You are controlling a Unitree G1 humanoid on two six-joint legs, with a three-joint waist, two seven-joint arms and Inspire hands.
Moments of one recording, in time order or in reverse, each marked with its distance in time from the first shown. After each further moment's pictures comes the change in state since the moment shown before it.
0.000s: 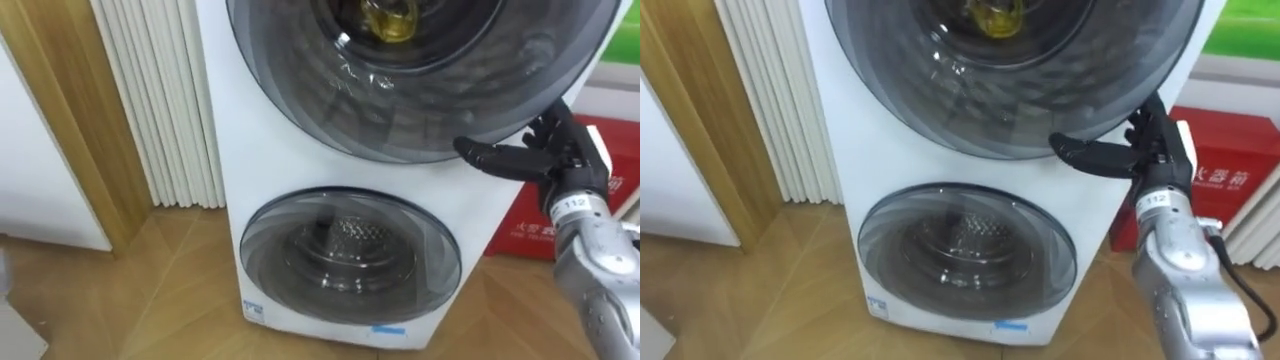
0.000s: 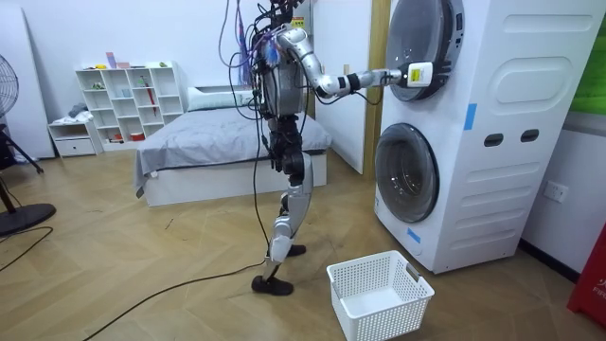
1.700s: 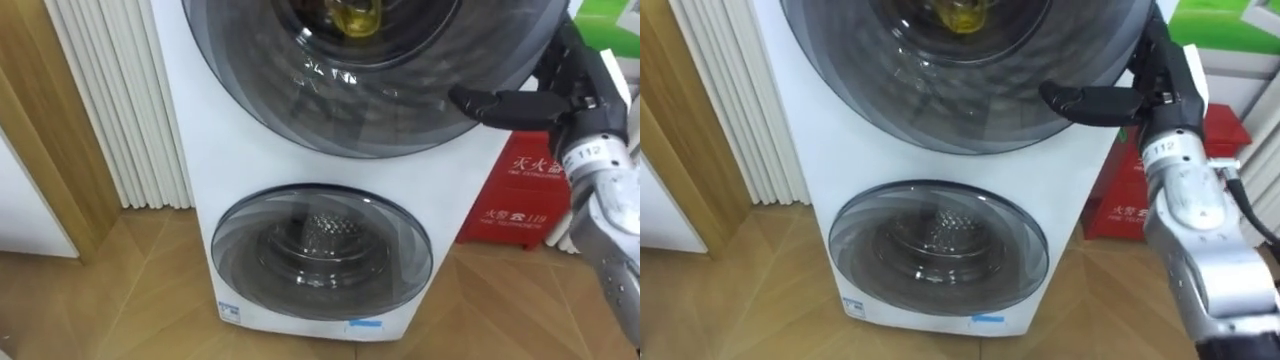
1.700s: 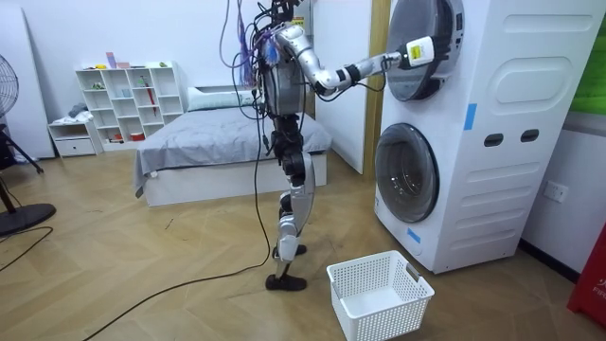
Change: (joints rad) left arm -0.021 0.030 0.008 -0.024 0.020 0.020 0.004; right arm 0.036 -0.087 0.077 -0.200 -0.108 -0.003 0.023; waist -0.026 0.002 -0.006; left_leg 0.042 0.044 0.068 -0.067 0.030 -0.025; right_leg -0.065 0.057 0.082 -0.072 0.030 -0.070
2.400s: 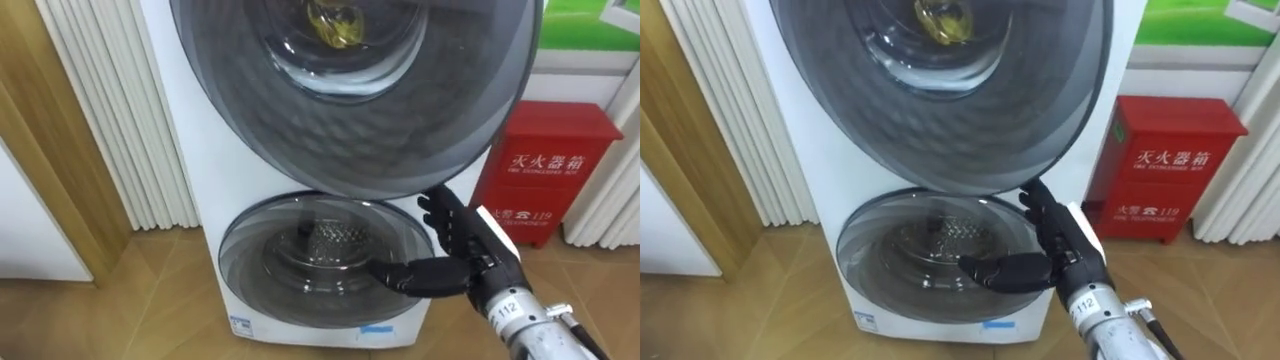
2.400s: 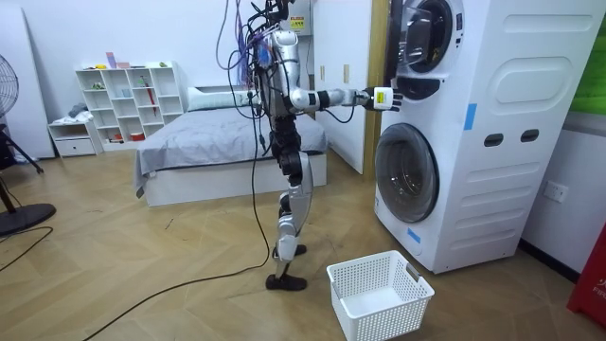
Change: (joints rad) left arm 0.011 -0.015 -0.068 0.028 0.000 -0.021 0.005; right arm 0.403 0.167 0.126 -0.135 -0.133 -0.006 0.231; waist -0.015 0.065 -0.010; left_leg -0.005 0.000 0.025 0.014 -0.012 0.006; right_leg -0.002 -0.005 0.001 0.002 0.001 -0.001
